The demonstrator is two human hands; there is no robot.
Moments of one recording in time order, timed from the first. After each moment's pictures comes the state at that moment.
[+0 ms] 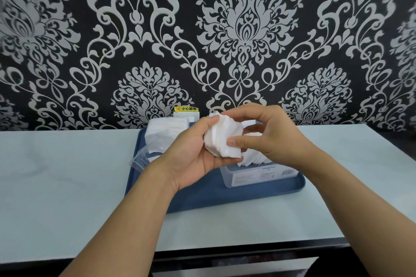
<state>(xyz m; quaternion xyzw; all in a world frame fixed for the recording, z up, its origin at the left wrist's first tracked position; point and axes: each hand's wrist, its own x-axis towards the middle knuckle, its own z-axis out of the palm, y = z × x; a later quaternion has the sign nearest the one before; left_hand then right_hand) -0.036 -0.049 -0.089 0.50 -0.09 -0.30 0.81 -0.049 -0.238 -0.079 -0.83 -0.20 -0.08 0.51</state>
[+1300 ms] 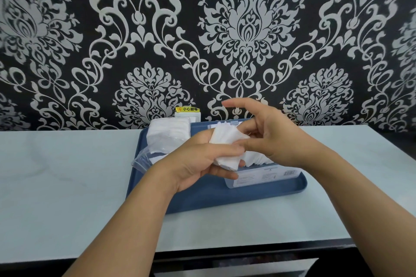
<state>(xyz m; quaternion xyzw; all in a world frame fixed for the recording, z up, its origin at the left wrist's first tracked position) -0.044 -0.047 -0.089 0.64 -0.15 -0.28 0.70 -0.055 -0.232 -0.067 -0.84 -0.21 0.03 0.50</state>
